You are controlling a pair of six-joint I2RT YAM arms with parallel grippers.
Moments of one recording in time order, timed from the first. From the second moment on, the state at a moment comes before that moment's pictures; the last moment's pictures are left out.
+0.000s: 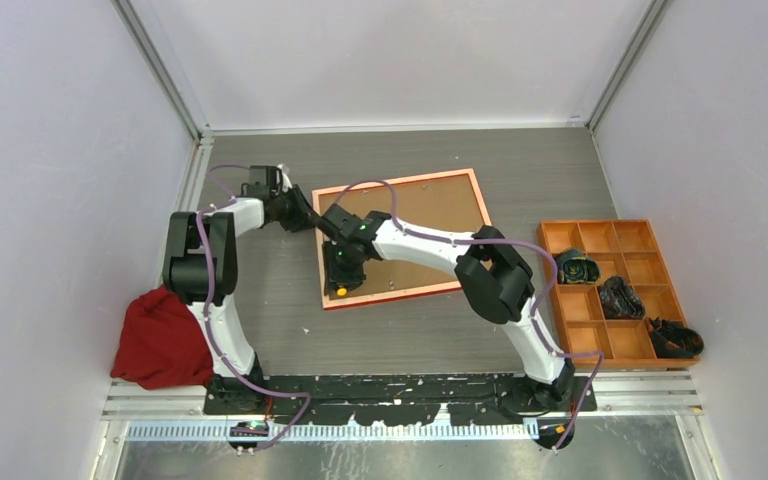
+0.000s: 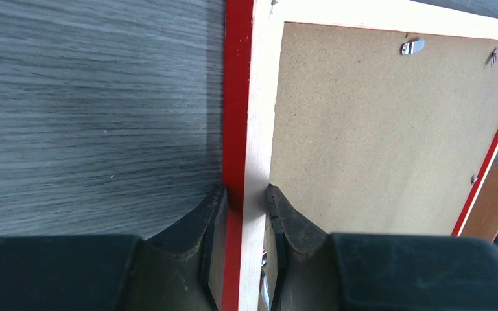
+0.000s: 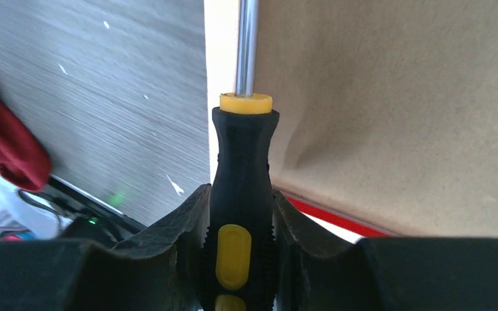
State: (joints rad) left arm -0.05 1.93 1.15 -0.14 0.41 -0.53; right arm 0.98 2.18 1.75 -0.68 -0.16 0.80
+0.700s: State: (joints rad) left arm -0.07 1.93 1.15 -0.12 0.40 -0.53; right arm 0.91 2.18 1.80 -0.63 -0.01 0.71
